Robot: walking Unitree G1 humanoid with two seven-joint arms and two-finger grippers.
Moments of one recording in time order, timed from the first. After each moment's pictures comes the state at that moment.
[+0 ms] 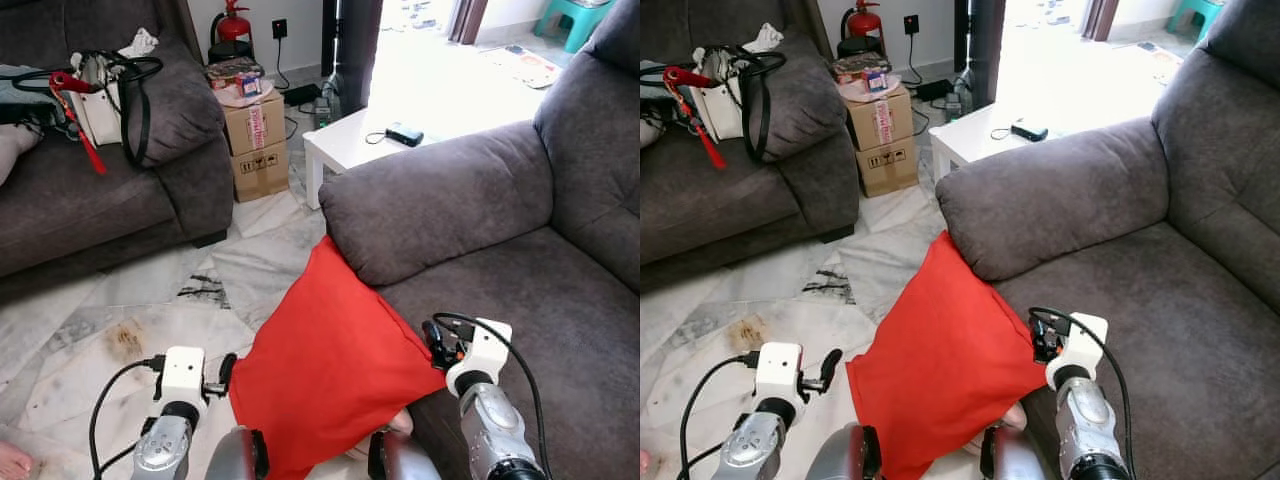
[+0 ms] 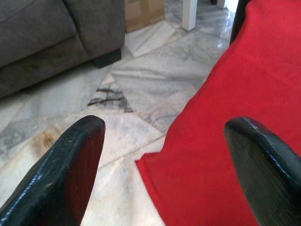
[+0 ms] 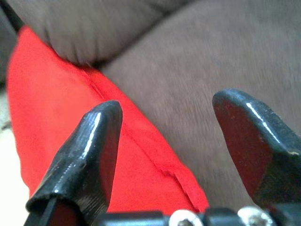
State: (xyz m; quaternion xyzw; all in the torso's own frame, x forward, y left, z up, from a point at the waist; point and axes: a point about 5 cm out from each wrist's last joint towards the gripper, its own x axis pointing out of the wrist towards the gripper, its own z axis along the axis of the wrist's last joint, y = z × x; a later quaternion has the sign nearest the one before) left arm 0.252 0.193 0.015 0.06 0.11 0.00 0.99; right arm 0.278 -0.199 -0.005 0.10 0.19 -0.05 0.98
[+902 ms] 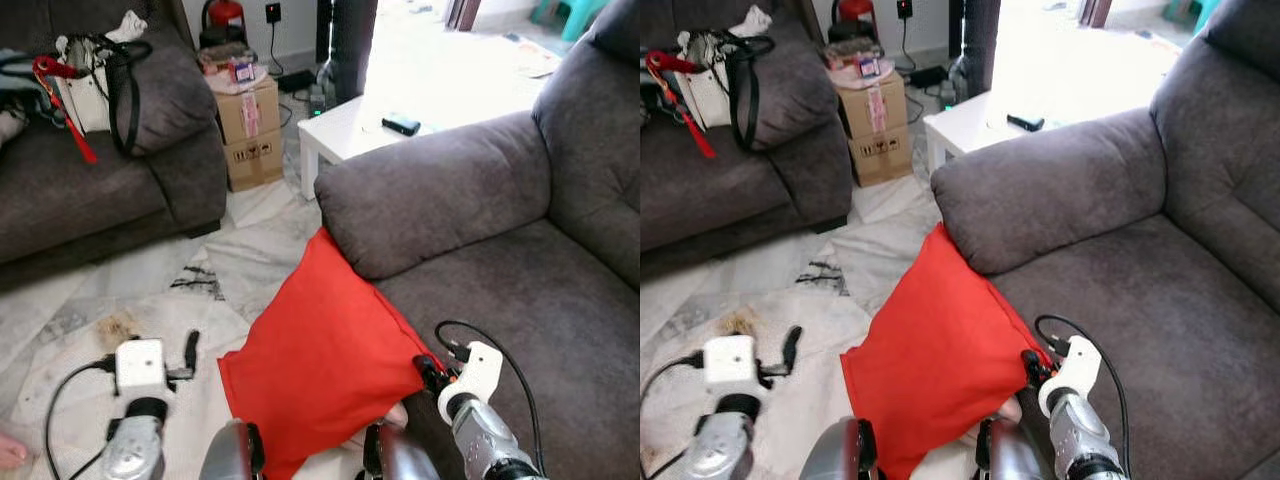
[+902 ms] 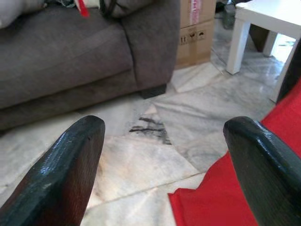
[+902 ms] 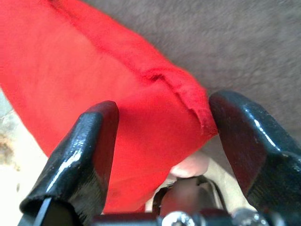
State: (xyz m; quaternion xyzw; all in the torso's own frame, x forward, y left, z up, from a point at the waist) left arm 0.234 0.229 0.059 0.06 0.02 0.10 0.99; right arm 0.265 -0.188 -0.029 0.23 0.29 -0.06 0.93
